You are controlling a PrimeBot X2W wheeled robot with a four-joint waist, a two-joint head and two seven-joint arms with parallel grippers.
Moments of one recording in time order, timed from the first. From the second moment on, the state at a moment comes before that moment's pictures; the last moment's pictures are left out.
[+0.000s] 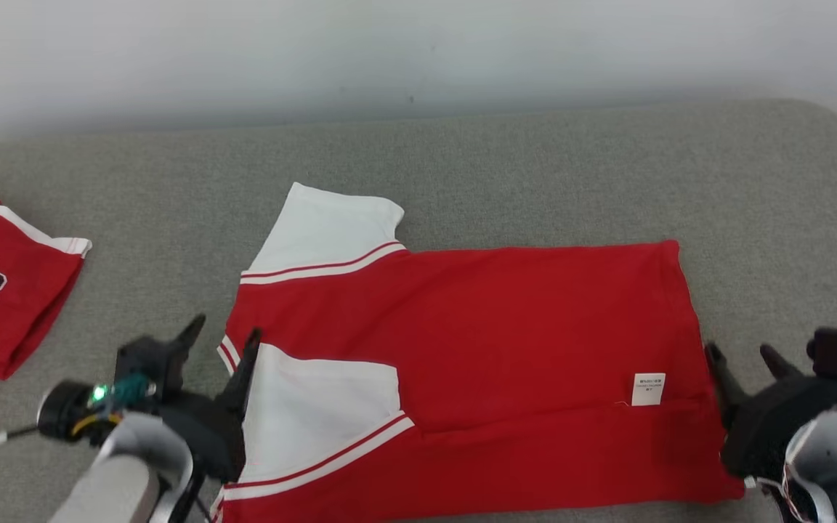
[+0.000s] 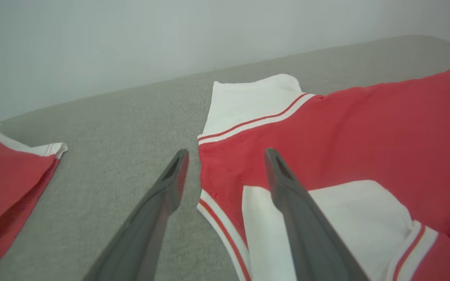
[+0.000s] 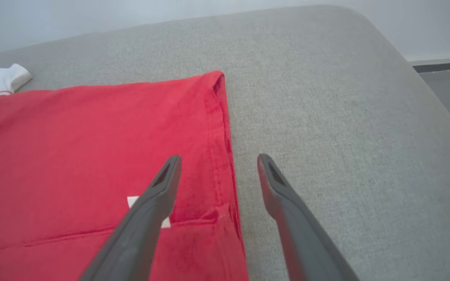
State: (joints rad) left arm -0.33 0.46 -0.50 0.28 -0.53 0.04 -0.02; right arm -0.06 -0.12 -0.22 -0.01 0.18 0.13 0.52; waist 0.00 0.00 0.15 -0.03
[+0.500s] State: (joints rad) left arm -0.92 0.42 -0.51 0.67 -0.49 -0.05 0.16; right arm -0.44 -0.15 0.05 -0.05 0.21 0.13 0.46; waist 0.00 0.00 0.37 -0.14
